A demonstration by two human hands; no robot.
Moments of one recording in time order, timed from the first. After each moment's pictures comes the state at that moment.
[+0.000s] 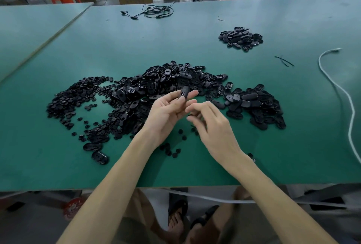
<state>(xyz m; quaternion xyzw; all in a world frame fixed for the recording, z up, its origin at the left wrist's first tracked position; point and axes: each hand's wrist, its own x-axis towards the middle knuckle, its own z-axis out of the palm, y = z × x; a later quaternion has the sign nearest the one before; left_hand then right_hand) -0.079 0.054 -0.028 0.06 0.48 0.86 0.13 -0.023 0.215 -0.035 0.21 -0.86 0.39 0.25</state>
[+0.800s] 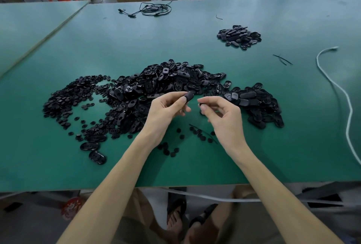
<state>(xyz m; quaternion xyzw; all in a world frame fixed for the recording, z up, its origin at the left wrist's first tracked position) -0.078 0.054 -0.038 0.08 0.66 0.75 0.04 -0.038 0.232 -0.036 0.03 -0.75 0.65 0.14</state>
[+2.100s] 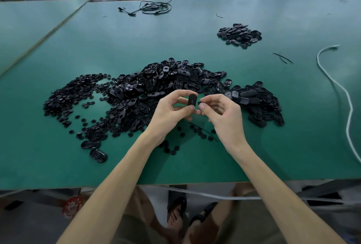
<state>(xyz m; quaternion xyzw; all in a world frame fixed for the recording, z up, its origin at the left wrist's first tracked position) -0.071 0.060 -0.032 0.14 0.71 0.69 0.05 -0.041 0.233 -0.037 0.02 -0.74 0.66 0.13</state>
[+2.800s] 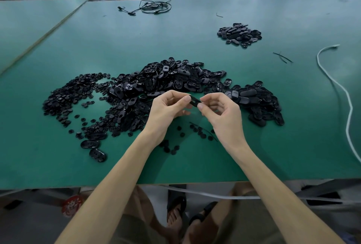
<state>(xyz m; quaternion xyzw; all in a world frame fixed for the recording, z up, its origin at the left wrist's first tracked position) -0.072 0.057 -0.035 0.06 0.66 0.75 0.04 -0.039 0.231 -0.036 0.02 -0.75 0.64 0.14</state>
